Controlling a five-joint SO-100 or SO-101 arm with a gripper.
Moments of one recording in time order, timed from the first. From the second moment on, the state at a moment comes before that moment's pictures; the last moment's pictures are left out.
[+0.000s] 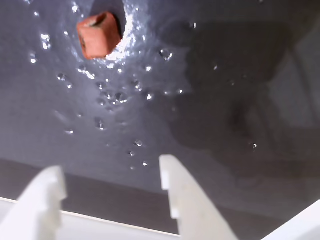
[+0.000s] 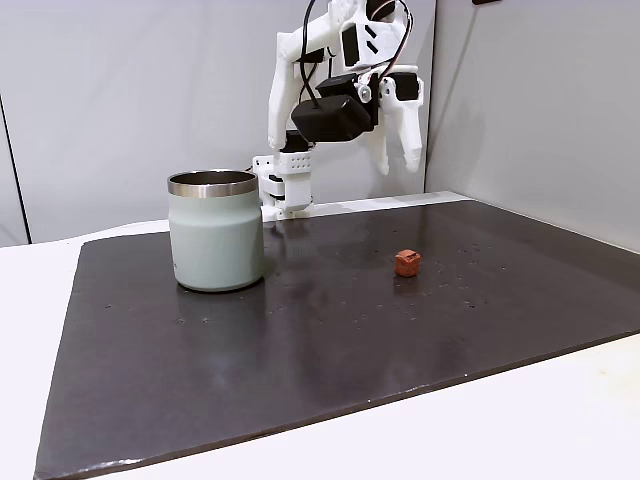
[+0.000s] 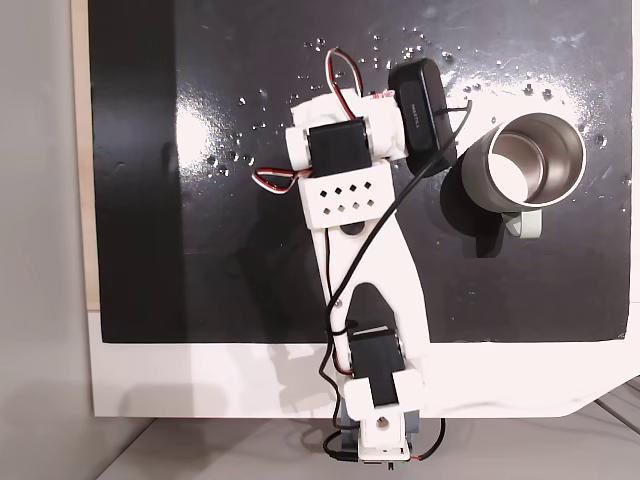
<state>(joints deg) -10.3 85.6 66.3 91.8 -6.4</state>
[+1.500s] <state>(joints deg) -4.7 43.8 26.4 102.3 -4.7</state>
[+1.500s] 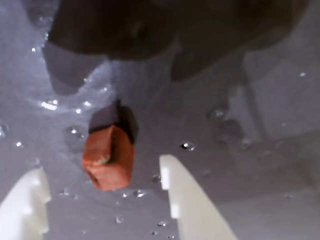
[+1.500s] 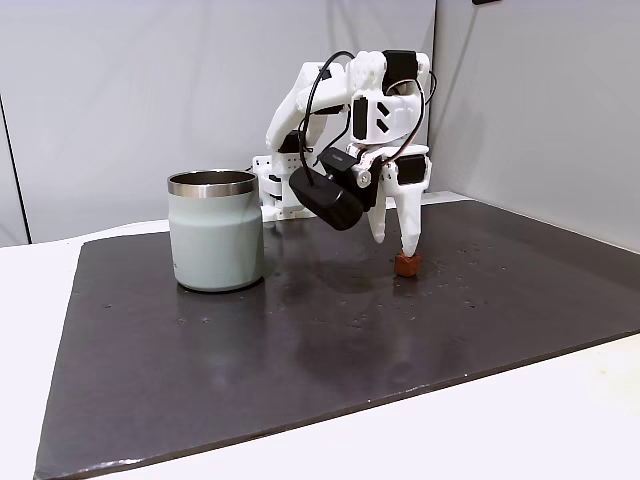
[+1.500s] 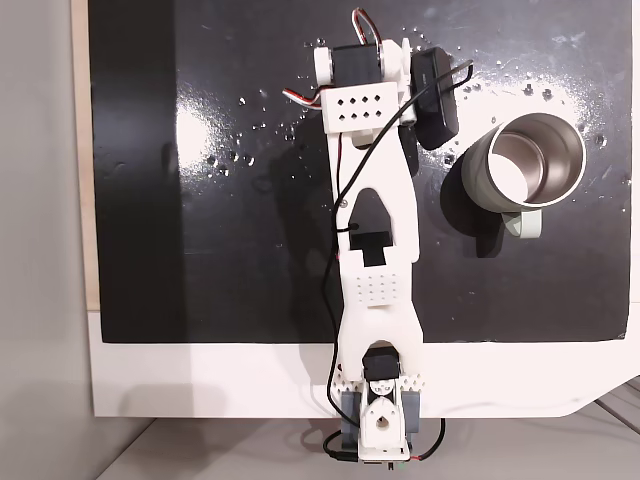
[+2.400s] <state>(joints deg) -7.9 35.0 20.4 102.7 -4.7</state>
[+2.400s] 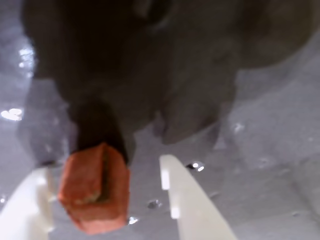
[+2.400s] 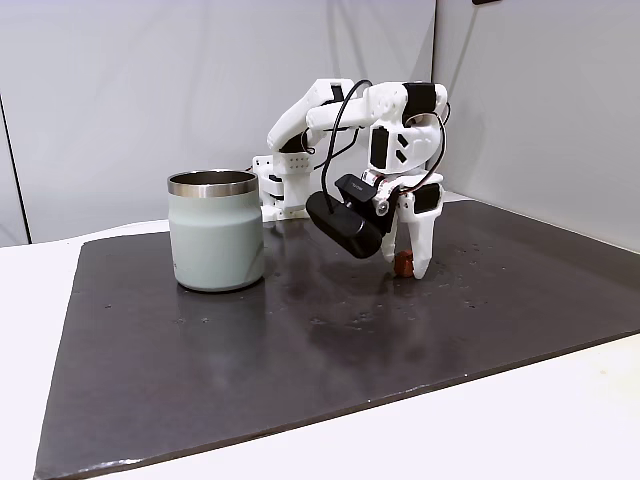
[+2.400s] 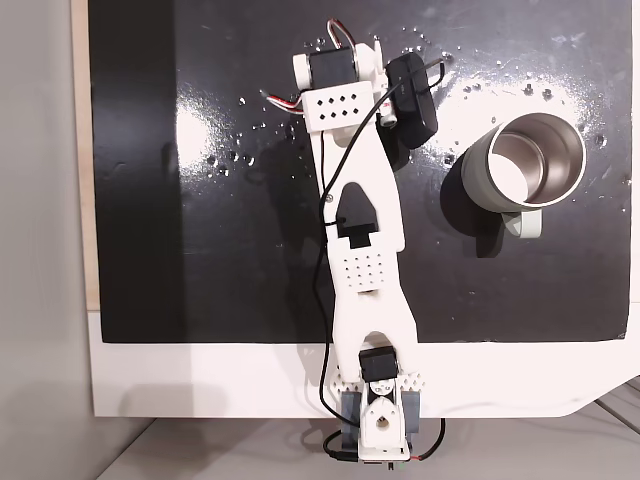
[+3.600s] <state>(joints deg) -9.4 53.8 24.7 102.8 -4.3</state>
